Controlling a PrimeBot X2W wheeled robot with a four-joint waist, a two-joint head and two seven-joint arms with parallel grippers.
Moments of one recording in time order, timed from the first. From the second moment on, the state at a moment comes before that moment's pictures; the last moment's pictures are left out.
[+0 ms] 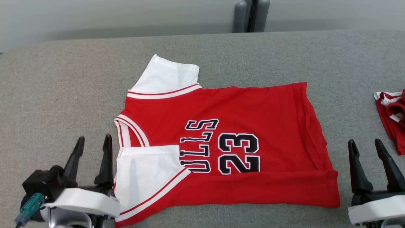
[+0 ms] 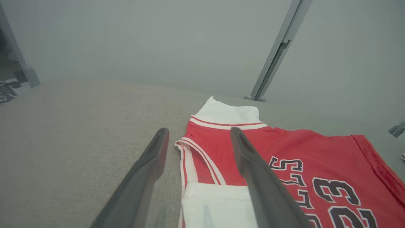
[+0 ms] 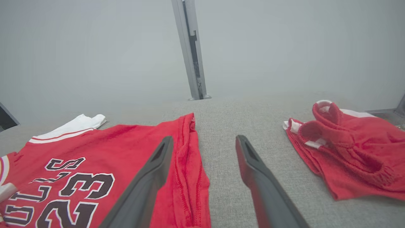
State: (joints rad) left arm 0.03 0.26 -0.19 -0.13 -0.54 0.20 -0.04; right arm 0.06 -0.15 -0.04 -0.05 0.34 0.13 -0.12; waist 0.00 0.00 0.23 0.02
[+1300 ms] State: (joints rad) left arm -0.92 0.33 -0.33 0.54 -0.45 -0.07 0.22; right arm -0.10 -0.08 0.08 -0.12 0.27 0.13 -0.16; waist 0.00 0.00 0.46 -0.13
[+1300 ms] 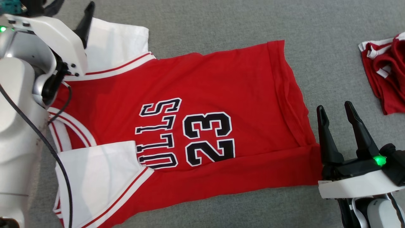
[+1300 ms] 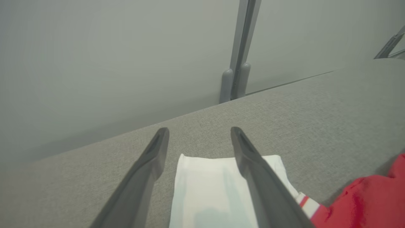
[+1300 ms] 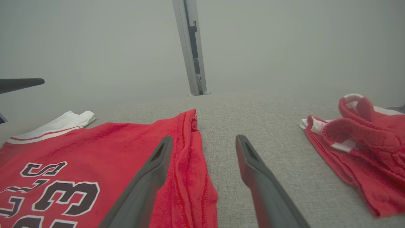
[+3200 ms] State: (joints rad) left arm -1.19 0.34 -0.67 0.74 -0.76 -0.13 0.26; right arm -0.81 -0.56 0.63 0.31 0.80 0.13 0.01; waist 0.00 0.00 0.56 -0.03
